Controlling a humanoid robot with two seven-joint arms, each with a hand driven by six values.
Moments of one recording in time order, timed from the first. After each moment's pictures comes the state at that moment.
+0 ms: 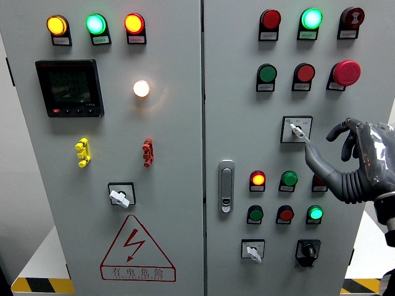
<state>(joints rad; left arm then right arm) -0.01 -0.09 0.00 -0.14 -0.07 -0.02 -0.07 0.68 0.16 1.58 1.78 -2.71 0.20 -0.25</state>
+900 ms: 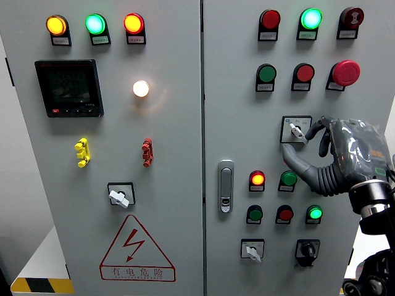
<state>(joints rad) -0.01 -0.09 0.00 -0.14 -0.07 -0.02 -0.07 0.76 0.16 1.53 1.66 -2.72 0.18 -0.27</state>
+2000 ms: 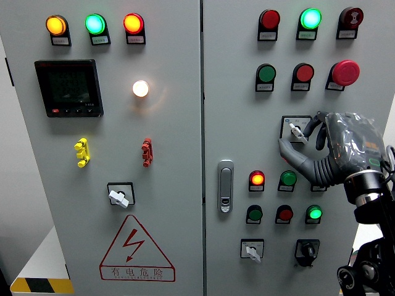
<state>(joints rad) -0.01 -0.09 0.00 -0.14 -0.07 -0.02 -0.07 0.81 0.16 1.54 1.59 -2.73 0.18 -0.27</state>
